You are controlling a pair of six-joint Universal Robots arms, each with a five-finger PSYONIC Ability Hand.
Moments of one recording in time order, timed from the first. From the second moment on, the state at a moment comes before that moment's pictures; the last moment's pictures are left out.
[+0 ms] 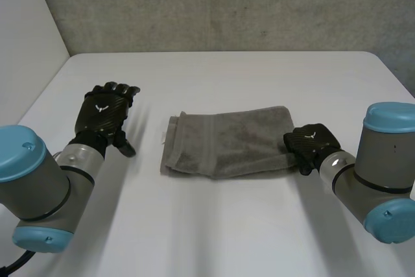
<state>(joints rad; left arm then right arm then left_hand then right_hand) 4.38 -1.91 -1.87 3.75 -1.52 3.35 1.90 -1.04 1.61 -0.13 1.45 2.68 0.26 0.26 0.24 0.27 0.22 1.24 1.33 1.32 1.33 1.15</state>
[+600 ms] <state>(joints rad) 4.36 -1.82 -1.81 3.73 -1.52 3.35 1.89 -1.17 1.46 0.02 1.34 2.52 0.26 0.26 0.24 0.27 0.22 1.27 1.34 1.33 1.34 1.16</state>
